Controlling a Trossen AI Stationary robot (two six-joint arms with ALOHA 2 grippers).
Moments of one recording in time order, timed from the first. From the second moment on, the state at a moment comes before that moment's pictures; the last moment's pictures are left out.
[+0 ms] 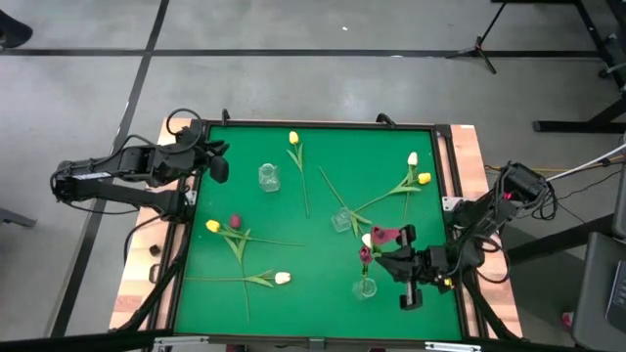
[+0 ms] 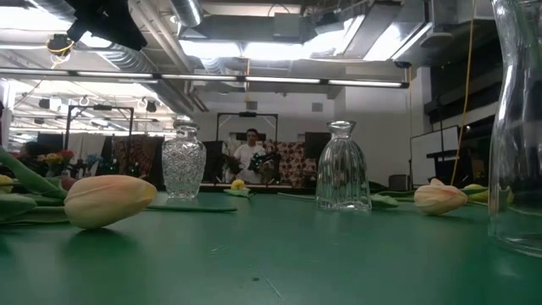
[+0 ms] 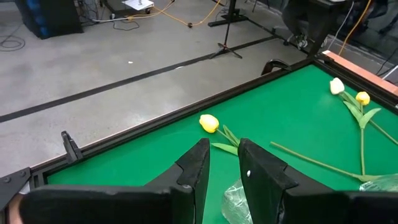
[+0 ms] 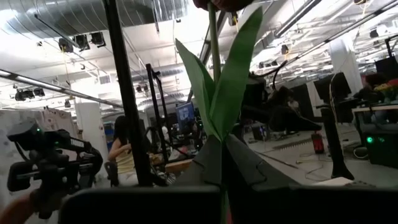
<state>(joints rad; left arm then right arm) 0.06 0.66 0.90 -0.85 -0.75 -0.60 0.88 1.55 0.69 1.57 0.89 -0.33</state>
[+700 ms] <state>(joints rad) 0.06 0.66 0.90 -0.85 -0.75 -0.60 0.84 1.62 0.69 1.57 0.70 -0.37</state>
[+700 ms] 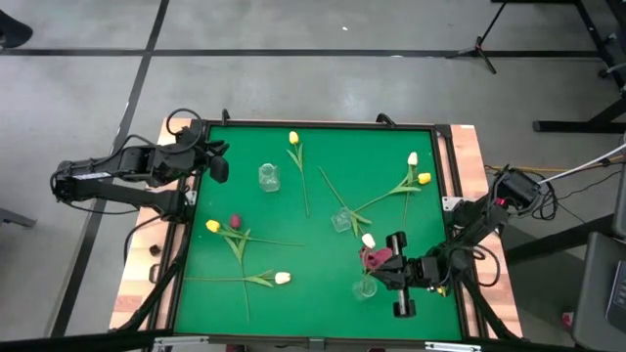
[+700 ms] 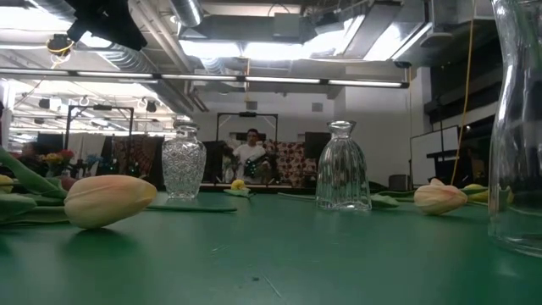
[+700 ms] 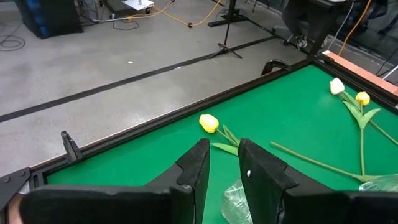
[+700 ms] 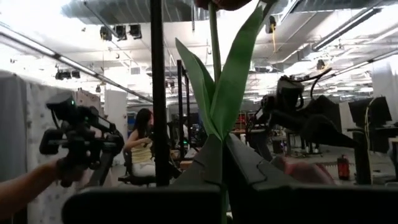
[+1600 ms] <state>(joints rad) 0.06 0.66 0.90 -0.85 -0.75 -0.60 0.84 1.67 0.69 1.57 0.72 -0.37</state>
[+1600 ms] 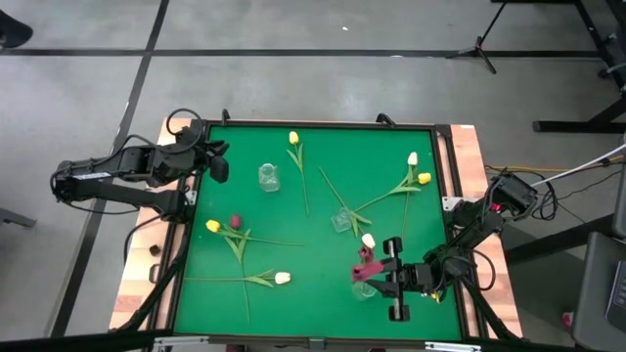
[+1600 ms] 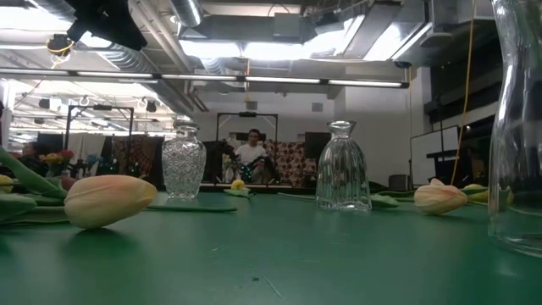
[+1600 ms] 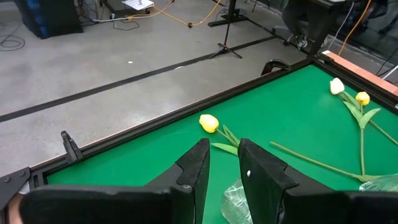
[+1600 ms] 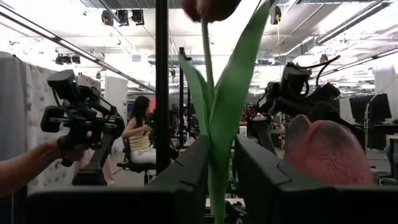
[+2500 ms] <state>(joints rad) 0.06 0.77 0.90 -0.73 -0.69 -0.49 1.04 1.56 0.81 1.57 1.42 -0.90</state>
